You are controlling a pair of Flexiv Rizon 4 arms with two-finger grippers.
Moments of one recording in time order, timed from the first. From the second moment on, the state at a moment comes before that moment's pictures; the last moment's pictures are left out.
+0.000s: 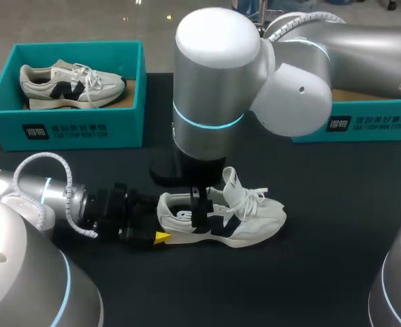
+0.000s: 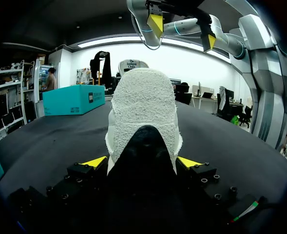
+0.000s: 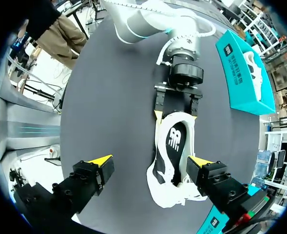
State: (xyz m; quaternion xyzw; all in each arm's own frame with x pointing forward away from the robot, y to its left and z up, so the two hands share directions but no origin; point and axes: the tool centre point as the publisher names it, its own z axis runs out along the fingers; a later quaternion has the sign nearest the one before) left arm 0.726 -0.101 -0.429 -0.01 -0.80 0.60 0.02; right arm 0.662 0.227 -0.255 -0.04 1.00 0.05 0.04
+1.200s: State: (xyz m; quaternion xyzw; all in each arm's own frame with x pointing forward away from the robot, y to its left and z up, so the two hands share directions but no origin) left arm 0.726 -0.101 -0.429 -0.01 -0.80 0.60 0.02; right arm 0.720 0.221 -0.325 0.00 1.00 0.04 -0.01
